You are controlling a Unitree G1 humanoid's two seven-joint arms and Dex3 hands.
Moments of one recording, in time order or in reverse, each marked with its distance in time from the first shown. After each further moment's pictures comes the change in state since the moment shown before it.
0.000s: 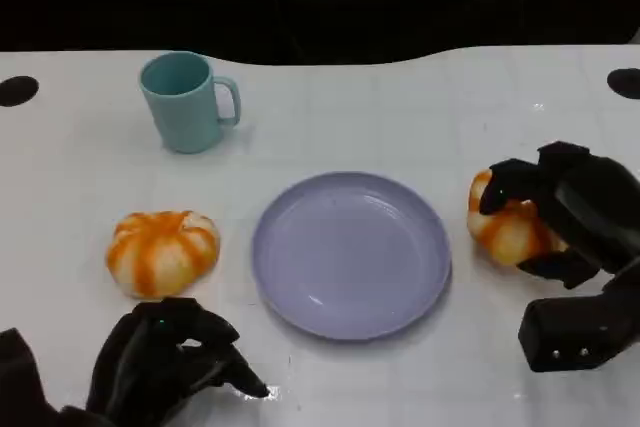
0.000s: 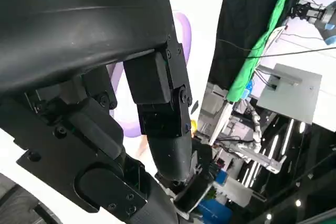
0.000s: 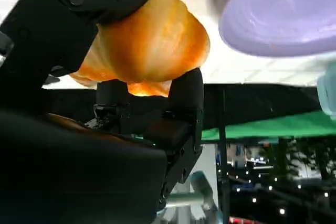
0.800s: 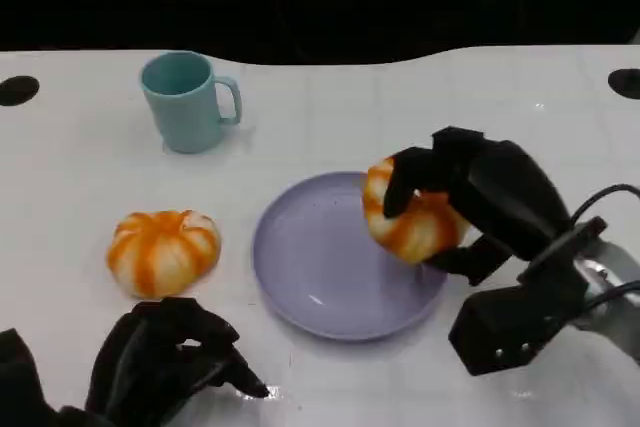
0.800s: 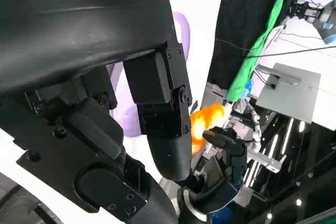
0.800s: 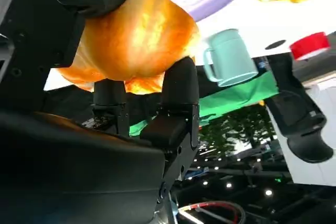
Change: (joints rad) left arm 0.006 0.000 -0.001 -0.013 0.003 -0.002 0.000; right arm 0.036 0.147 -0.050 -0.246 0.101 -0.051 0.215
